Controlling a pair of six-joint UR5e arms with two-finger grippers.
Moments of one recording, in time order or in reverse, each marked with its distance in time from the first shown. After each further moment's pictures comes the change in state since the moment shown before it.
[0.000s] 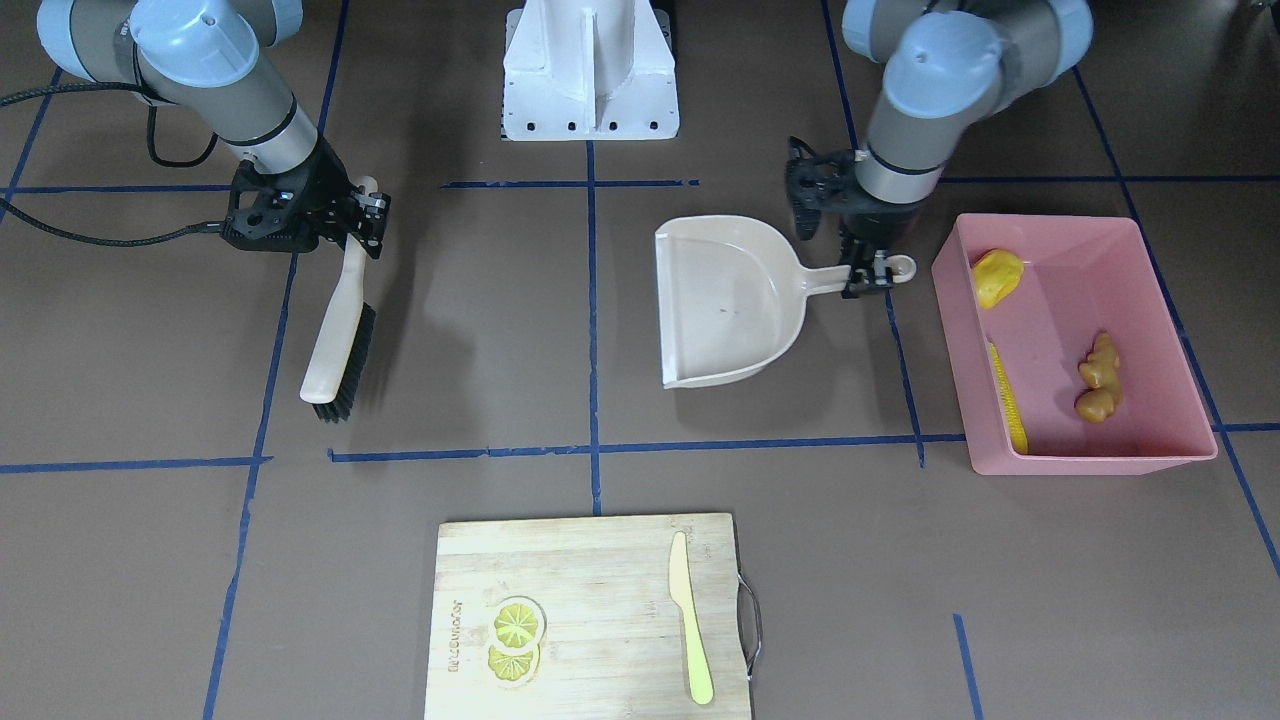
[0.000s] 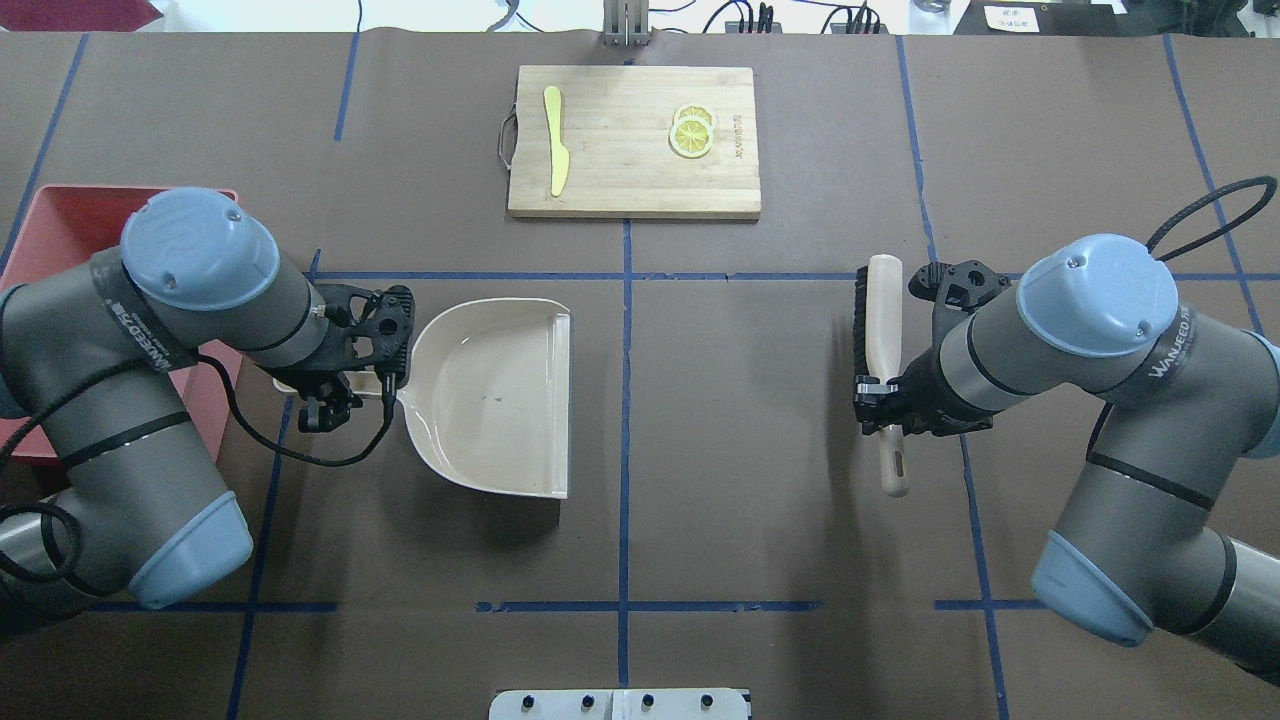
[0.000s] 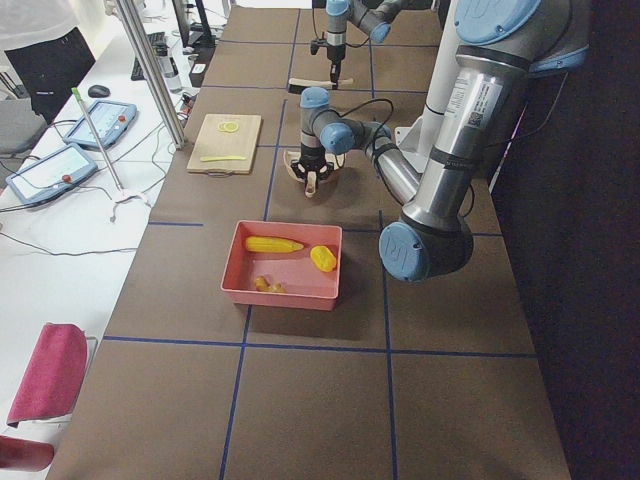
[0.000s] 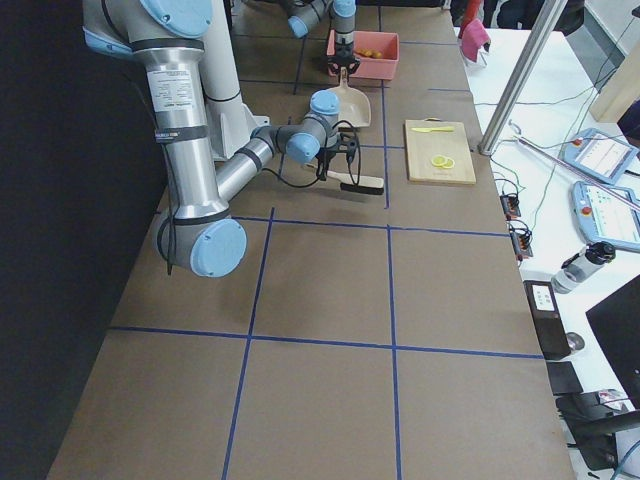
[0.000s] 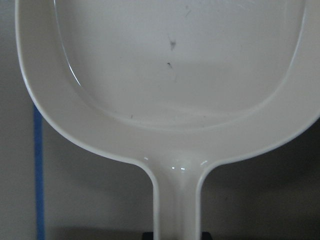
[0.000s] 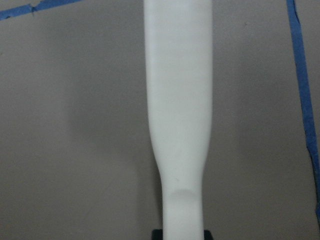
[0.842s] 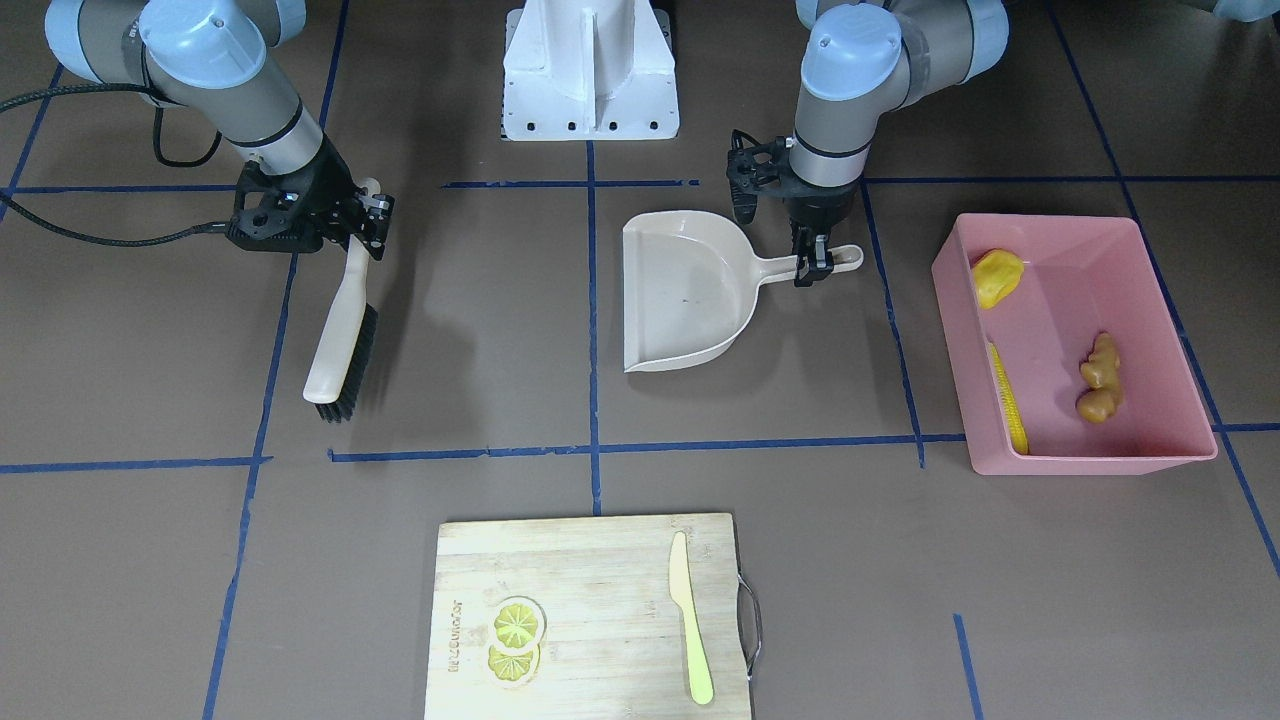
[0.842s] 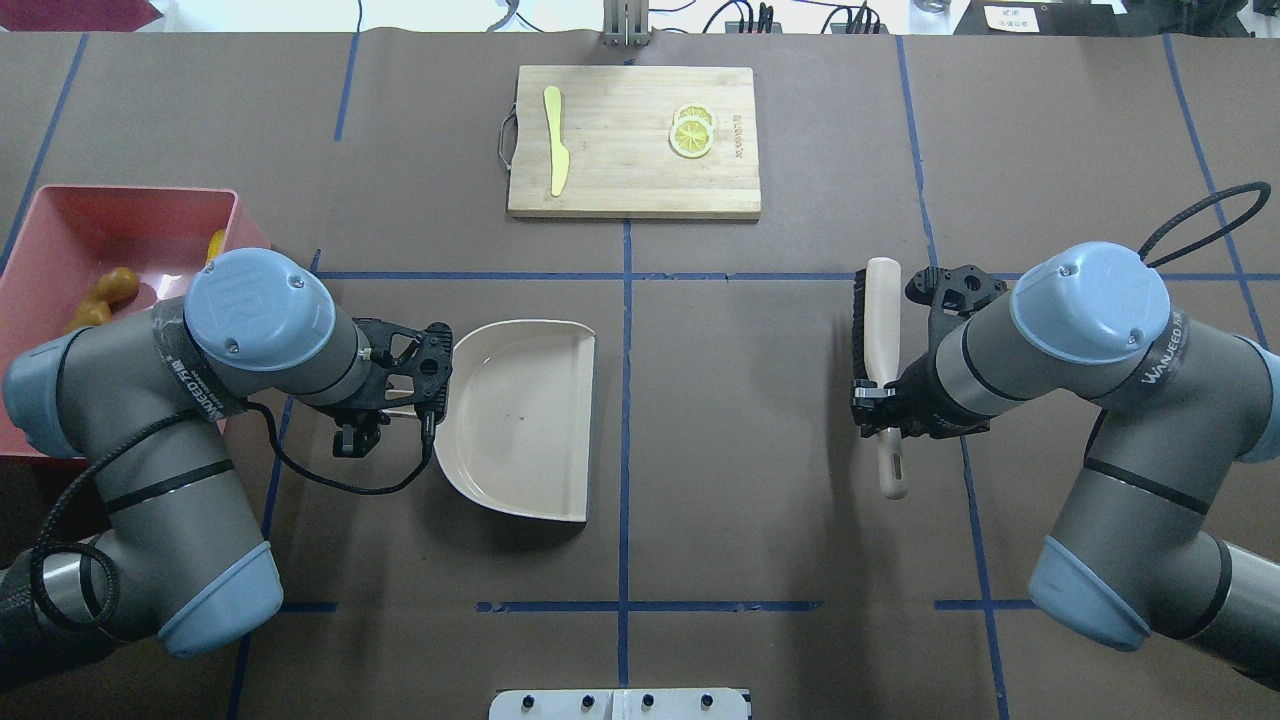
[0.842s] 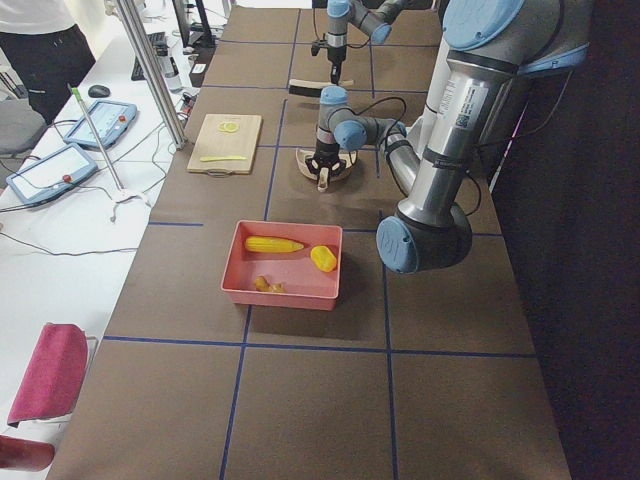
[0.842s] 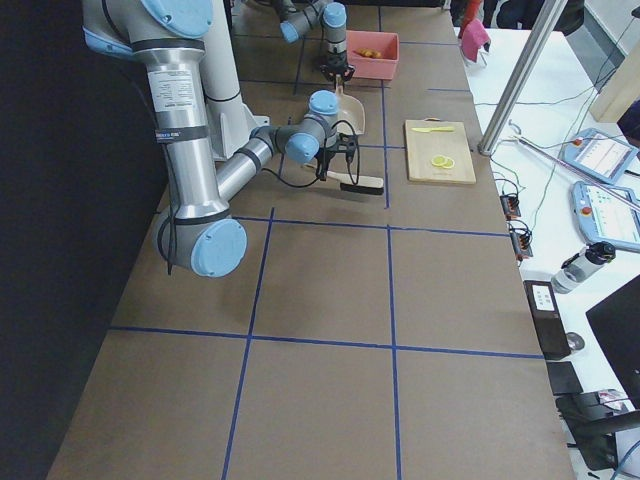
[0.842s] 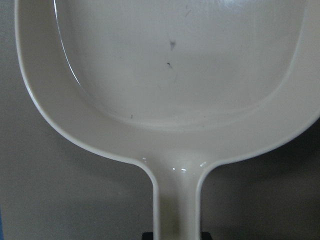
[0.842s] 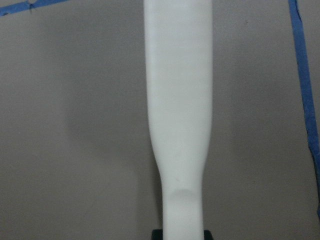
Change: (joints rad) left arm 0.074 -0.022 0.001 0.001 0.115 -0.027; right arm -0.009 0.000 -0.004 0.001 -0.013 0.001
